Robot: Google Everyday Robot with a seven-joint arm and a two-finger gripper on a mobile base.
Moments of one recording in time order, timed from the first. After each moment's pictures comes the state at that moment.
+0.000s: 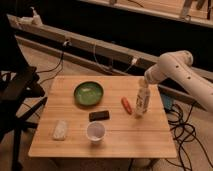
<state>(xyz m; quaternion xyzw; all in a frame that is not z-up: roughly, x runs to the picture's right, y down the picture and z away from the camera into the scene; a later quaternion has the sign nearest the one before) 0.238 -0.025 0.783 -0.15 -0.01 0.59 0.80</state>
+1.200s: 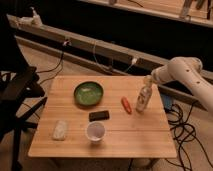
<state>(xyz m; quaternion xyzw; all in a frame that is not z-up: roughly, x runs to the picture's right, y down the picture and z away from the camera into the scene) 0.256 -0.035 0.798 -0.15 -0.06 0.65 0.74</state>
